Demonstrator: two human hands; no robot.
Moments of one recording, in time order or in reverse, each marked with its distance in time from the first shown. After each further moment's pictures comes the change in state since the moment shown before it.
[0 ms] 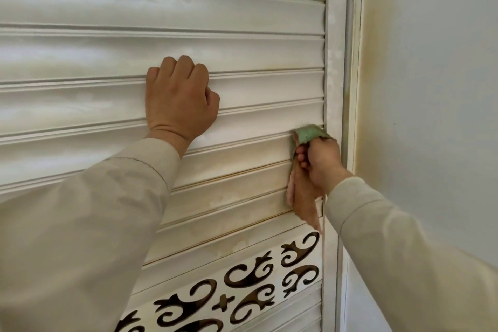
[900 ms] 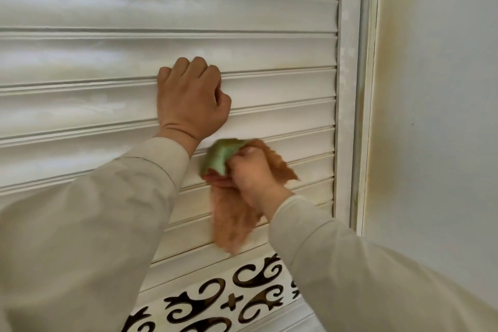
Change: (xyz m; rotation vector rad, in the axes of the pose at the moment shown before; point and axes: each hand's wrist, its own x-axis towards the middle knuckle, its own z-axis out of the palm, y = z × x) left_hand 0.002 -0.004 -0.004 -0.049 -0.098 -0.005; right_hand -0.117 0.020 0.103 0.050 -0.624 0.025
